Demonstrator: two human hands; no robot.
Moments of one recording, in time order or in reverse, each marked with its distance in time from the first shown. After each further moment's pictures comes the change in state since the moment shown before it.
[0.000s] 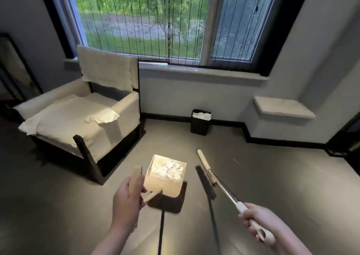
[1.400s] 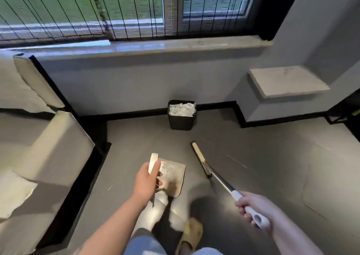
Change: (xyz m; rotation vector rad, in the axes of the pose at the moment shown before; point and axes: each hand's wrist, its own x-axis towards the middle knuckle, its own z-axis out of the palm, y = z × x) left_hand 0.504 0.019 0.337 0.195 -0.425 -0.274; right_hand 0.385 -0.296 -0.096 0.259 0.087 0.392
